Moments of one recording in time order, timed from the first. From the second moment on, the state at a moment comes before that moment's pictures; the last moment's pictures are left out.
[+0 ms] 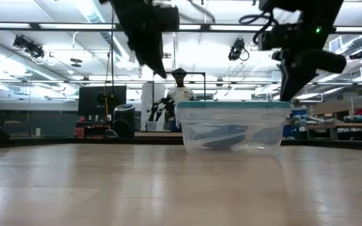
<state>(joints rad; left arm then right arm) 0.07 1.63 1.33 -0.73 -0.01 0.00 0.15 1.39 0.95 -0.90 0.46 0.18</state>
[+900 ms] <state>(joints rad) -0.20 1.21 1.21 -0.48 -0.04 0.15 0.38 0.80 0.95 -0.76 0.43 0.18</state>
